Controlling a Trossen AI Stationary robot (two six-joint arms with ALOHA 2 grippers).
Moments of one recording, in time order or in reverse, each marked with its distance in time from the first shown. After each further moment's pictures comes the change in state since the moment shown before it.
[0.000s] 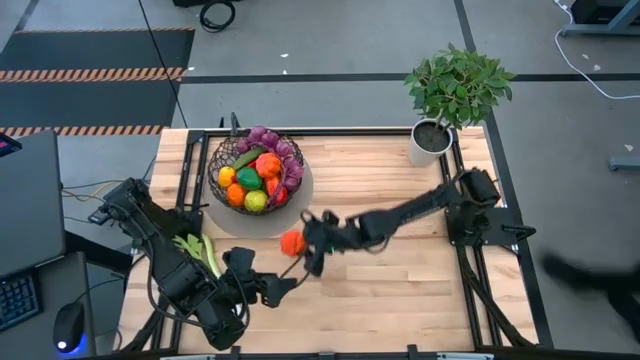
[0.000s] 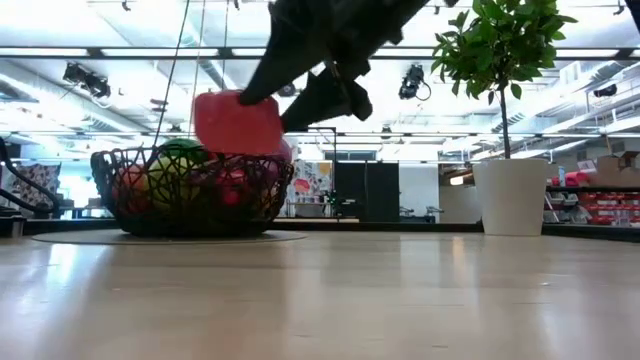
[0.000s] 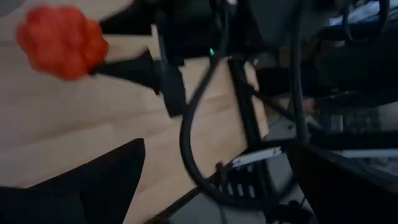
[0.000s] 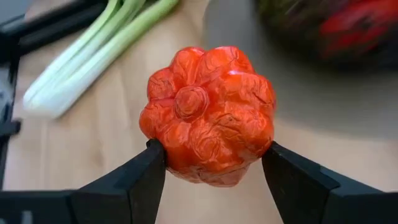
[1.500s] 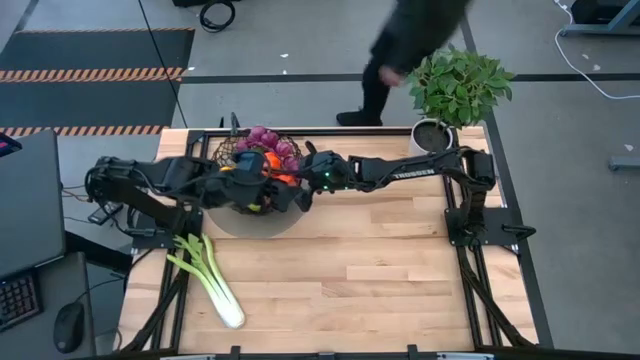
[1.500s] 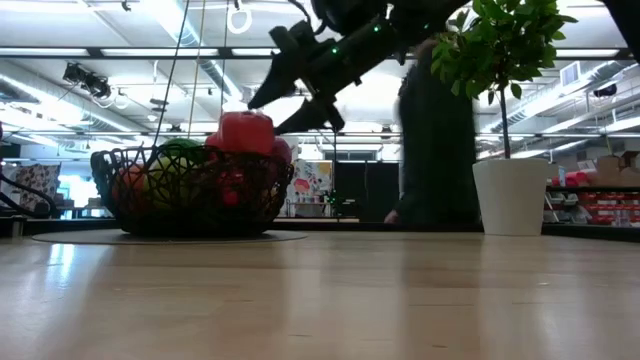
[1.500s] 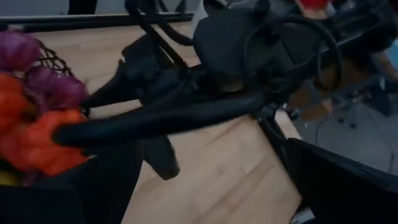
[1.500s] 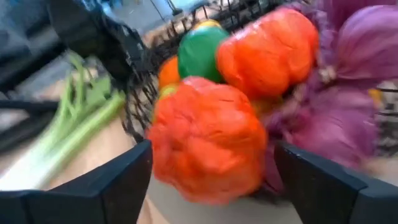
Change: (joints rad) left arm 0.592 -0.259 0.001 0.010 0.313 0.847; right arm -0.378 -0.041 -0.001 0.196 -0.210 -0.192
